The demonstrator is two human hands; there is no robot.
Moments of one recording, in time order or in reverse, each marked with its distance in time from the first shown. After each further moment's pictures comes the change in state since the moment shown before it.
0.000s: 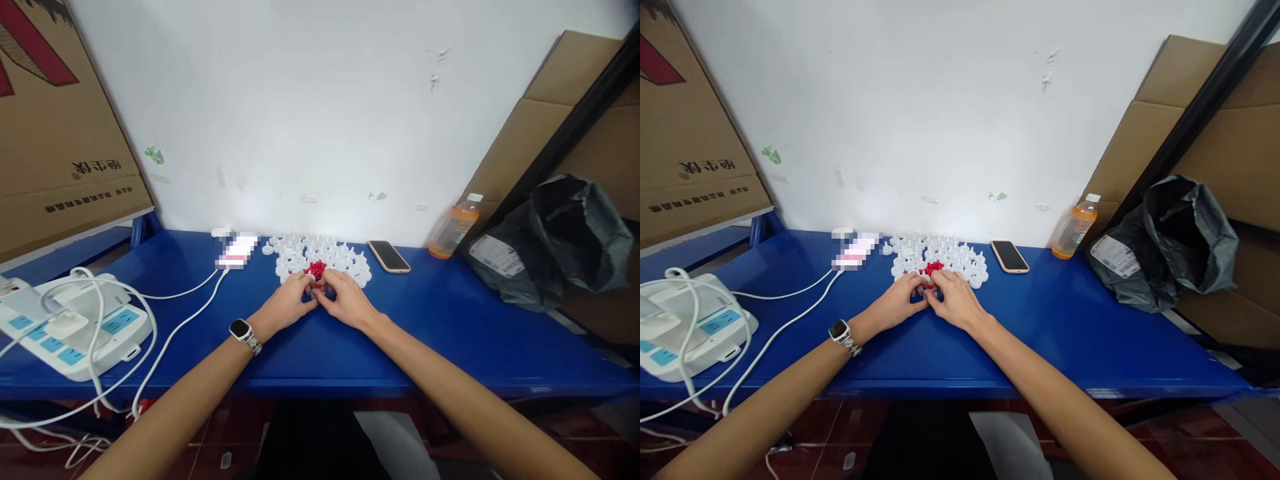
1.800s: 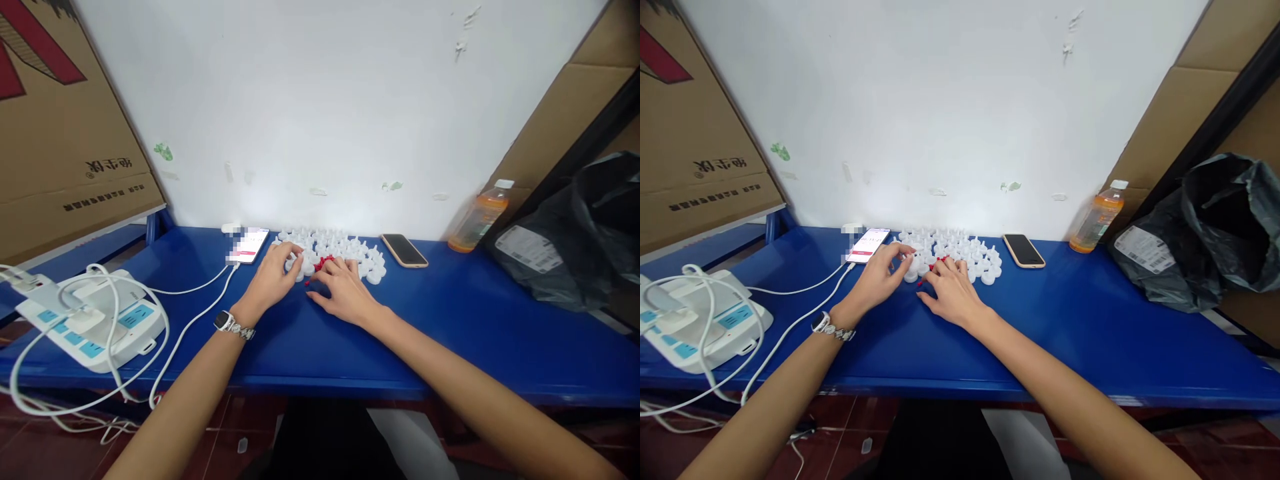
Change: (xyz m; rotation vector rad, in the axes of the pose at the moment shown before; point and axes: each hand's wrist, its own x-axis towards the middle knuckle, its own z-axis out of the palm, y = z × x) left_hand 0.003 -0.011 -0.046 0.093 0.309 -0.027; right_hand 0.015 -0.016 0.011 -0.344 -0.149 -0.065
